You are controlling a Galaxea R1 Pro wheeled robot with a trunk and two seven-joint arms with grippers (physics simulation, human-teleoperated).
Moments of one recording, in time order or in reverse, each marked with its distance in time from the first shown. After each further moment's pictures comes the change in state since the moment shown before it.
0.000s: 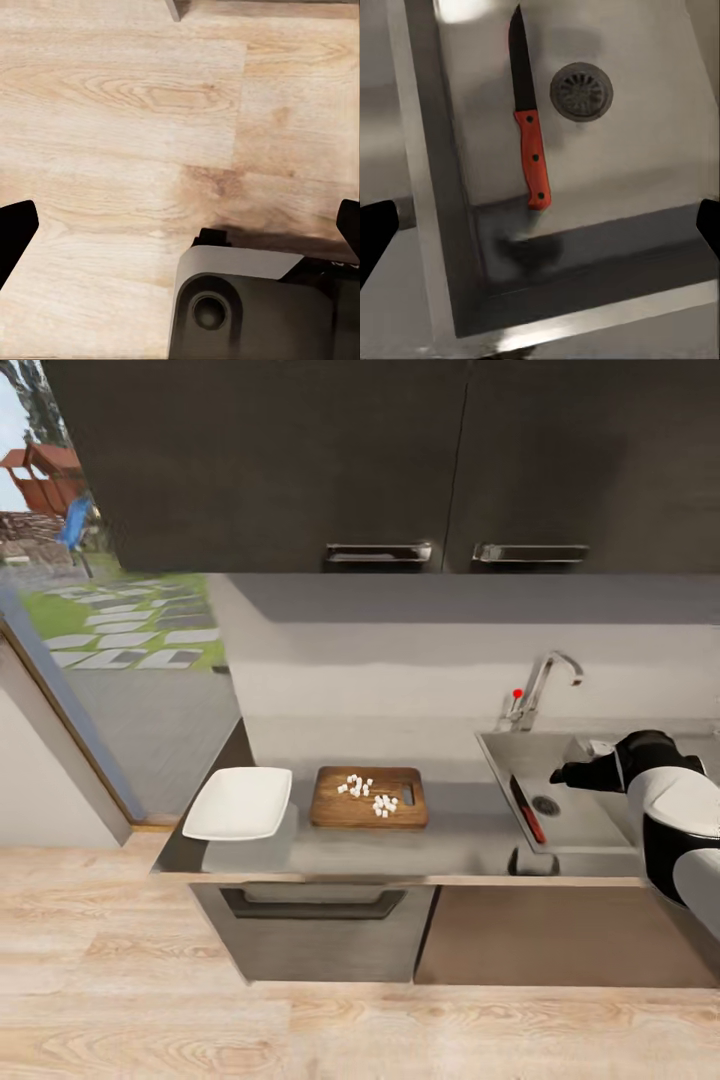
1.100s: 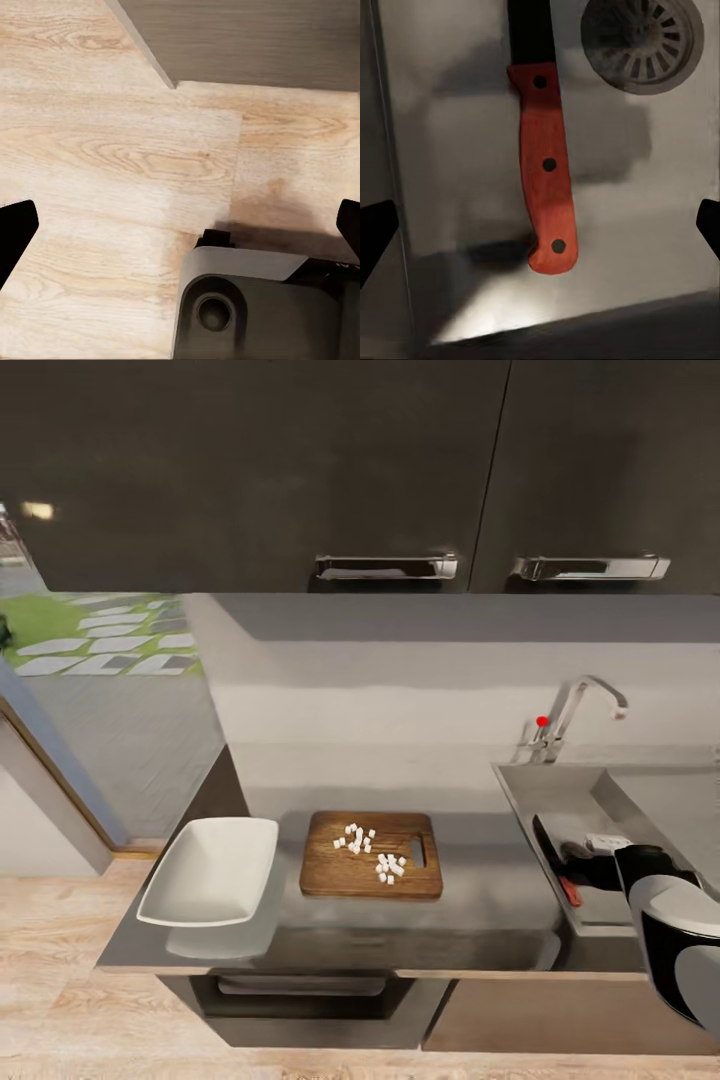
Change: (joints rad) left arm -0.001 0.006 0.000 0.000 0.000 0.000 0.000; right arm 0.340 -0.015 -0.141 0.003 0.003 -0.275 -0.004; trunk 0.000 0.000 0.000
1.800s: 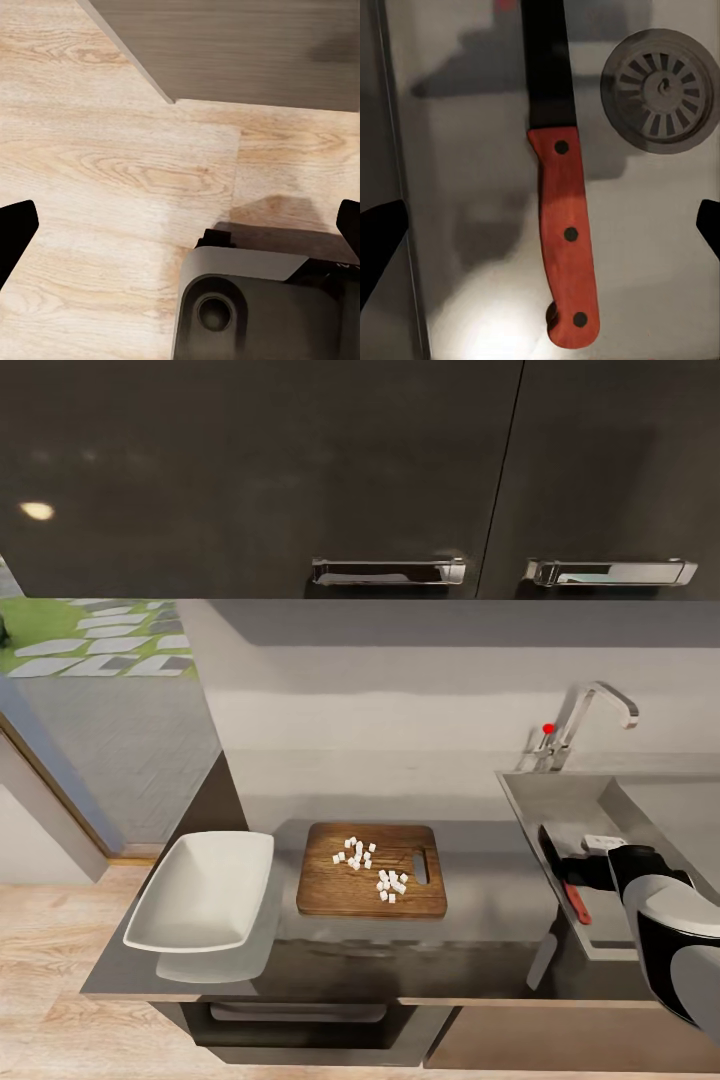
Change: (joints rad) left arm 0.000 0.000 0.000 0.000 0.000 0.000 0.002; right arm 0.001 0.012 -0.004 0.010 0.007 -0.009 -0.032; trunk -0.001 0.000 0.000
